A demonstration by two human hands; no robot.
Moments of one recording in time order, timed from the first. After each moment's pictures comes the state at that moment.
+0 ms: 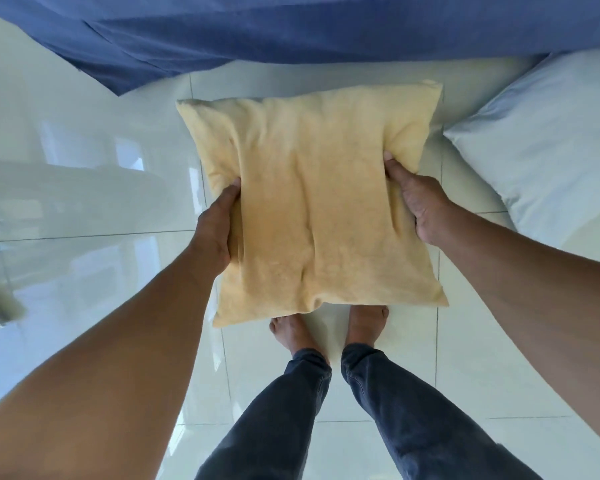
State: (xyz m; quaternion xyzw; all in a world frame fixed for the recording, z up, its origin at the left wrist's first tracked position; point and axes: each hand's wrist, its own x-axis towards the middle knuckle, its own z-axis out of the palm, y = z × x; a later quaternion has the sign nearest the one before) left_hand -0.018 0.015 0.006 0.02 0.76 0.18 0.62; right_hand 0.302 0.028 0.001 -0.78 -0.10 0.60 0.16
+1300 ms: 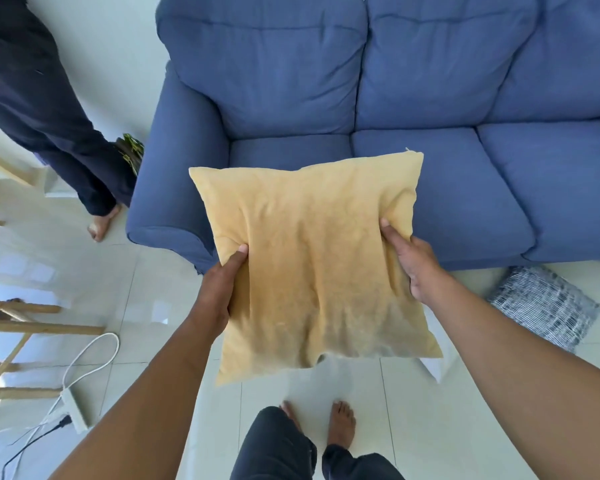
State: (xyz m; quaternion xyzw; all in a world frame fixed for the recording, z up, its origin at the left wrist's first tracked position) left_hand 0.030 0.044 0.552 0.21 0.70 0.35 0.58; right_hand 0.358 0.066 0.558 -0.69 -0.24 0.57 0.38
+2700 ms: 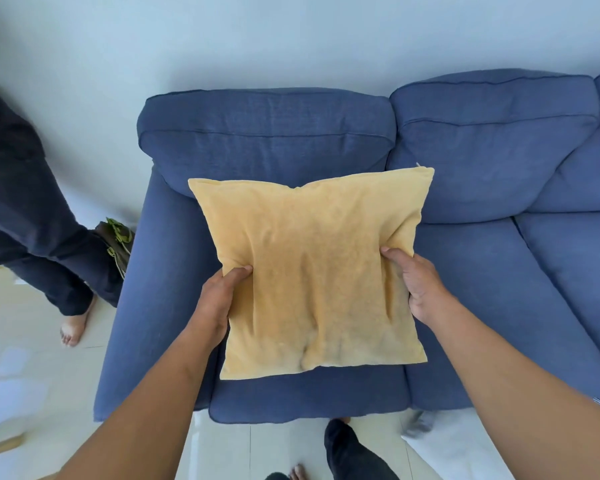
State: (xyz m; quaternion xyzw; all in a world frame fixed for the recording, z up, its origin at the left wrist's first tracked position) left_hand -0.009 0.483 0.547 0.26 0.66 0.37 0.60; right_hand 0.328 0.483 0.550 -0.66 -0.18 0.58 0.44
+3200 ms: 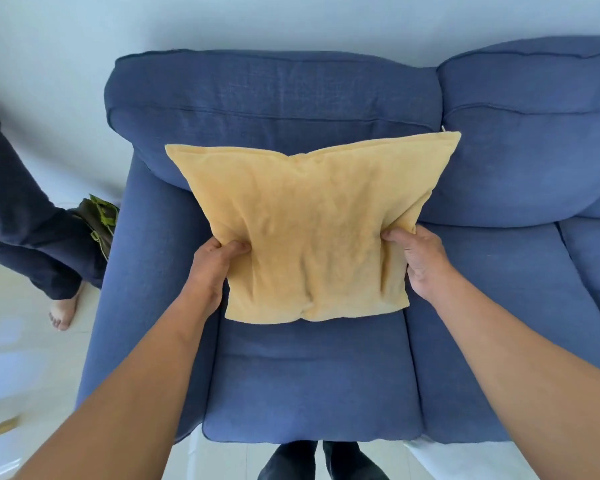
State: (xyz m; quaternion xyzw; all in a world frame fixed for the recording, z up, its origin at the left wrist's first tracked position) left_hand -0.026 0.619 0.497 0.28 0.67 0.37 0.58; right_hand 0.315 0.625 0.495 -0.66 -0.21 0.59 0.42
